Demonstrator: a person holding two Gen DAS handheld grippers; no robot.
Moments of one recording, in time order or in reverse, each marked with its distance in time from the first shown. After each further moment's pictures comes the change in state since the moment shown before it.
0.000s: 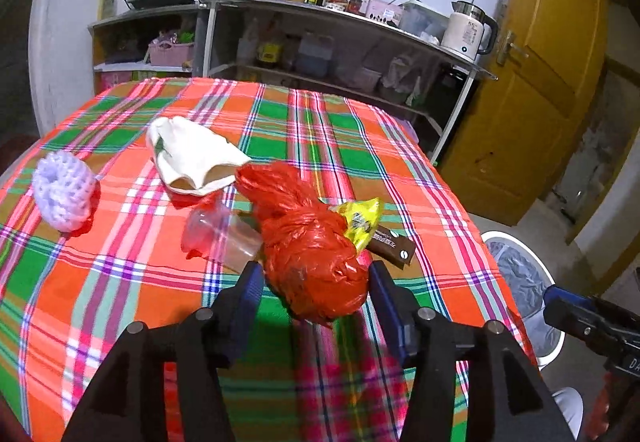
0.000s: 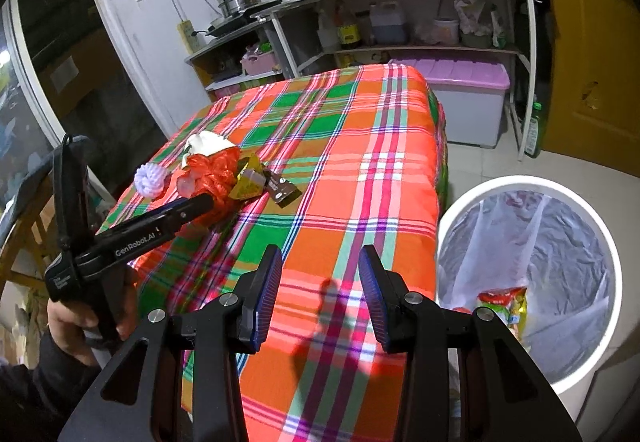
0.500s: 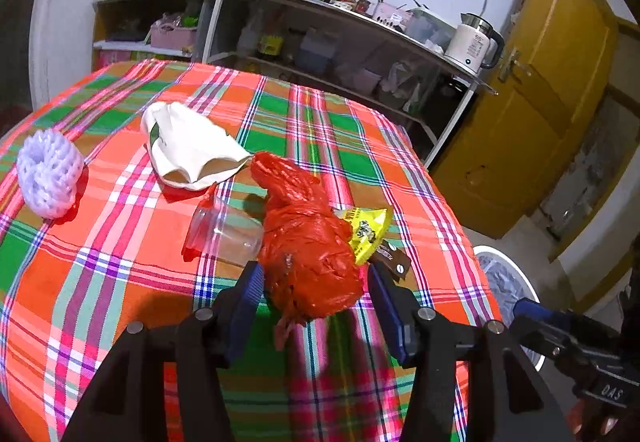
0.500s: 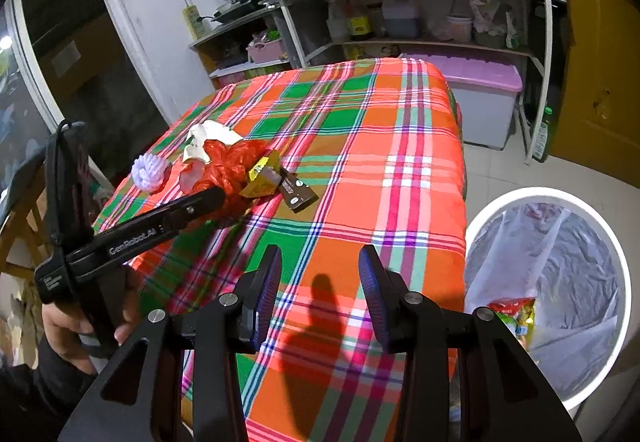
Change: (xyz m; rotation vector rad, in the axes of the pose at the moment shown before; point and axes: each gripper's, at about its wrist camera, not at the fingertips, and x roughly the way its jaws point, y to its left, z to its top) left arm 0.007 0.014 0.006 -0.089 0.007 -0.064; right arm 0.020 0.020 0.009 -0.043 0.032 -0.009
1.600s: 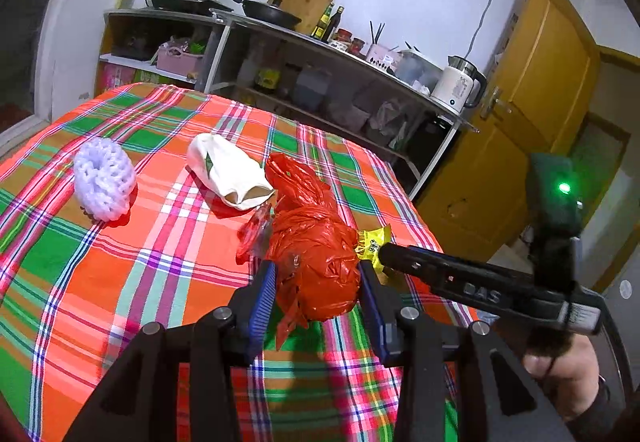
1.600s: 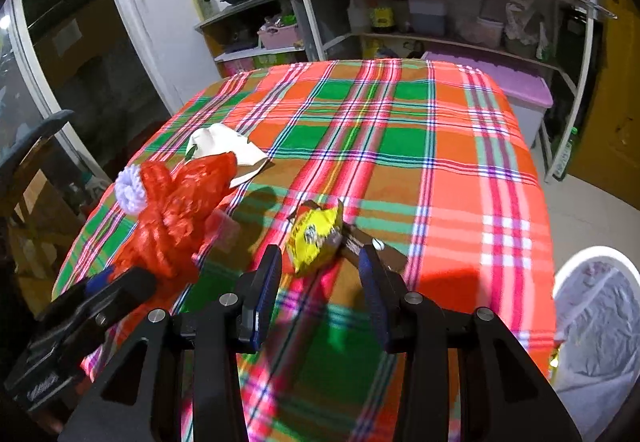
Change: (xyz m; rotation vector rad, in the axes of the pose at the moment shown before) left arm -0.058 0.033 -0.013 -0.027 -0.134 -0.075; right arm 0.092 0.052 0.055 -0.048 0.051 -0.007
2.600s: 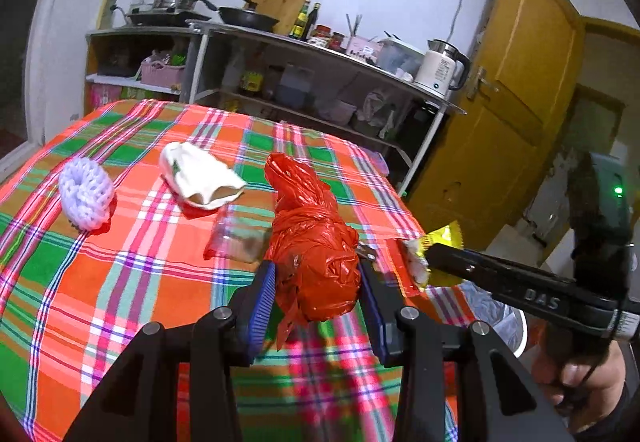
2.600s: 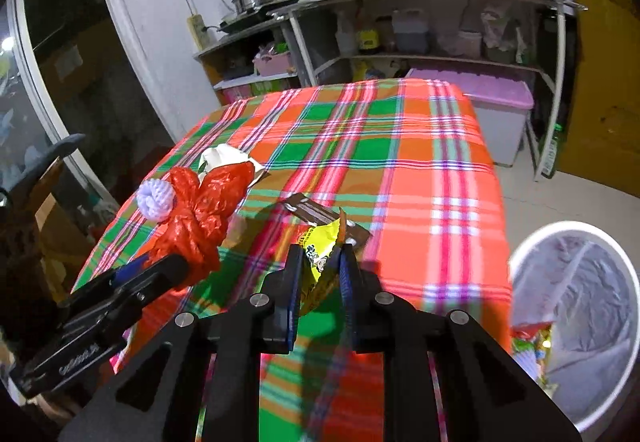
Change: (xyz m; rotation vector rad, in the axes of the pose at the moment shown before) left arm -0.004 -0.040 -0.008 0.101 0.012 0.009; right arm -0.080 -0.025 -0.036 0.064 -0.114 0.006
